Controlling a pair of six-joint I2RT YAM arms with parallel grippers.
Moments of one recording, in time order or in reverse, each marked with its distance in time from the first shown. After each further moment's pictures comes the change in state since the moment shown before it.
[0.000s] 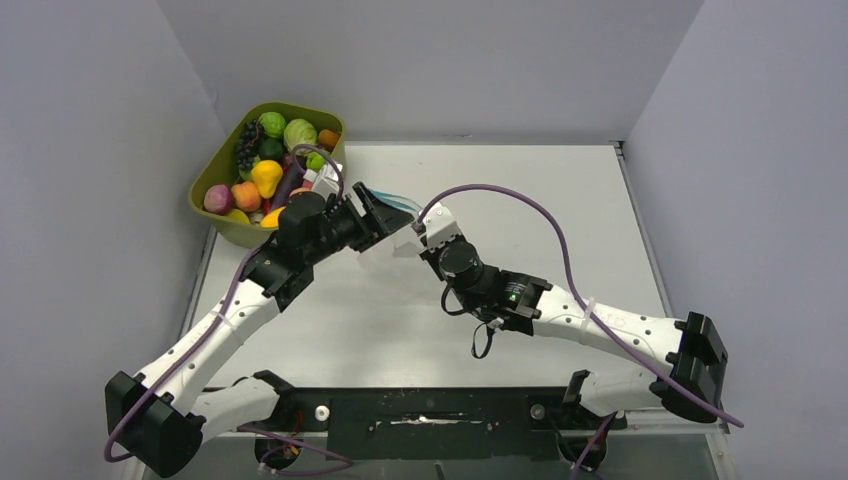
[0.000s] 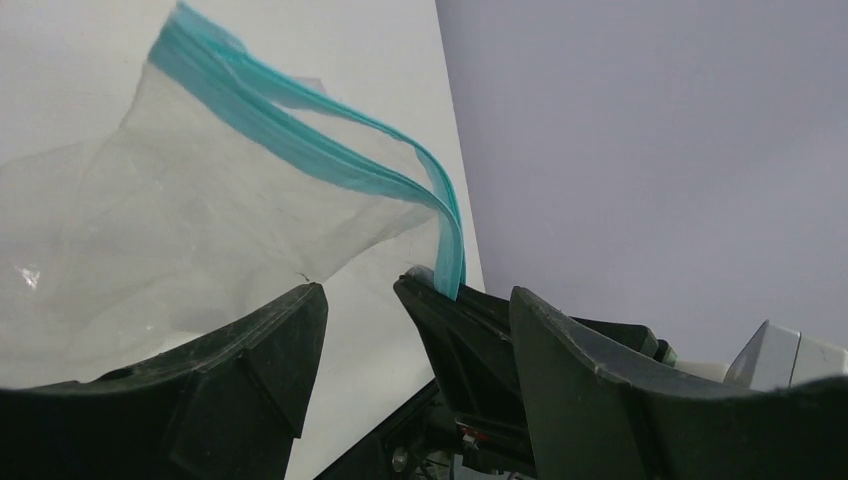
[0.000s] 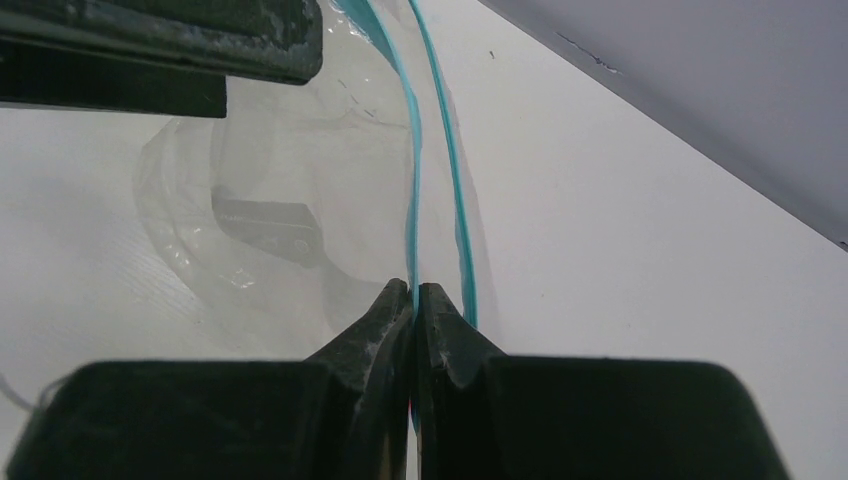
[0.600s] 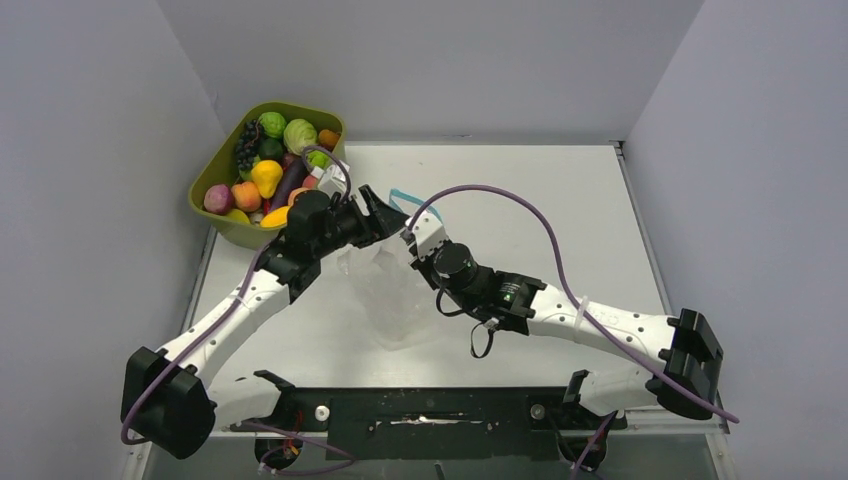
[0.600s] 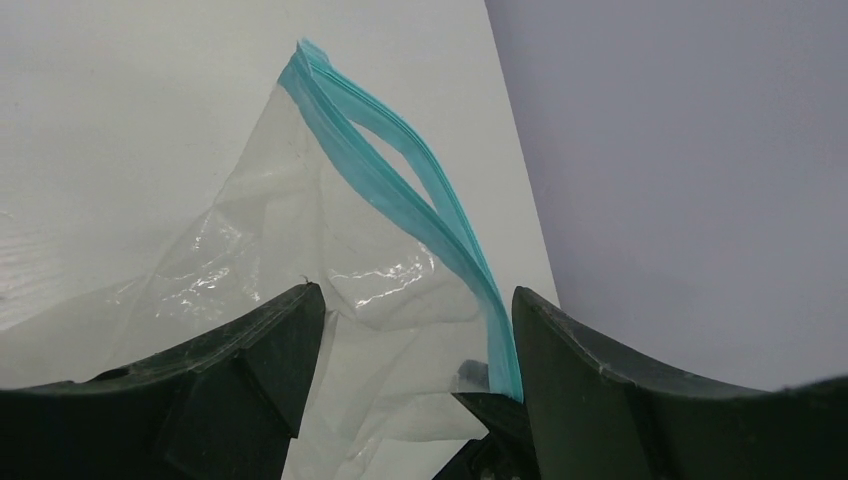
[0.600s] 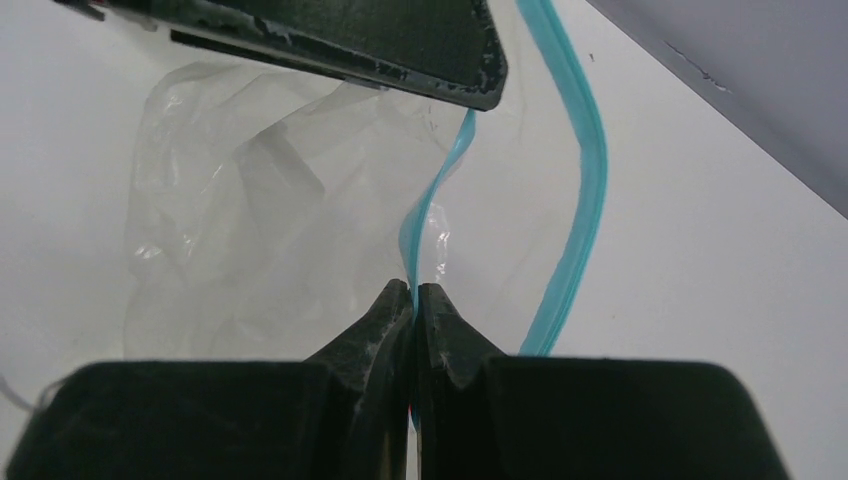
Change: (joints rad) left arm 0.062 0.098 -0.084 0.172 0.071 0.164; right arm 0.000 0.023 -0.008 -0.002 -0.190 0.002
